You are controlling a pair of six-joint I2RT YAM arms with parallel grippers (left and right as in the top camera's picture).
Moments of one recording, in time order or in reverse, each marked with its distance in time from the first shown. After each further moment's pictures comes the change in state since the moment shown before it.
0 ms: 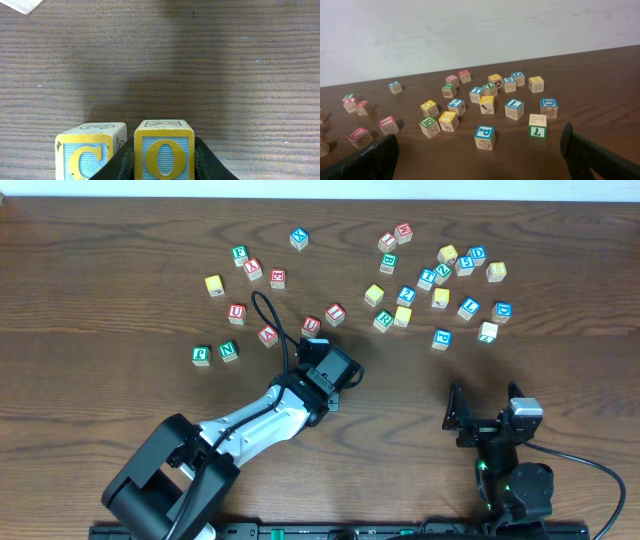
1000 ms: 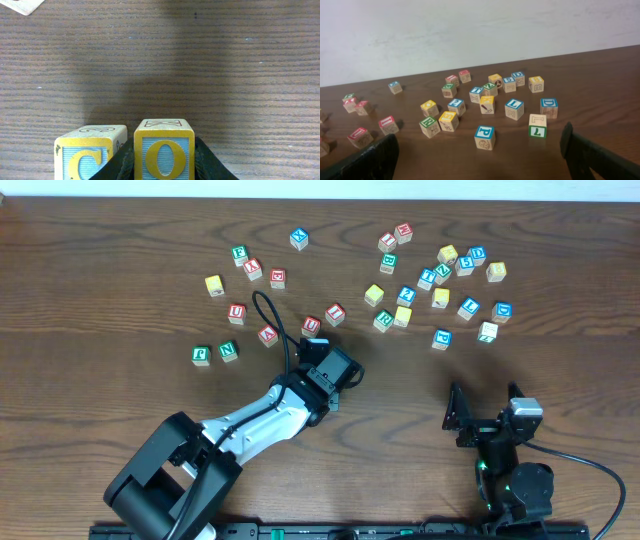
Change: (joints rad) left arm 0.000 0.010 0.000 0.007 -0.008 0.000; right arm 0.000 0.000 0.000 0.000 0.000 0.000
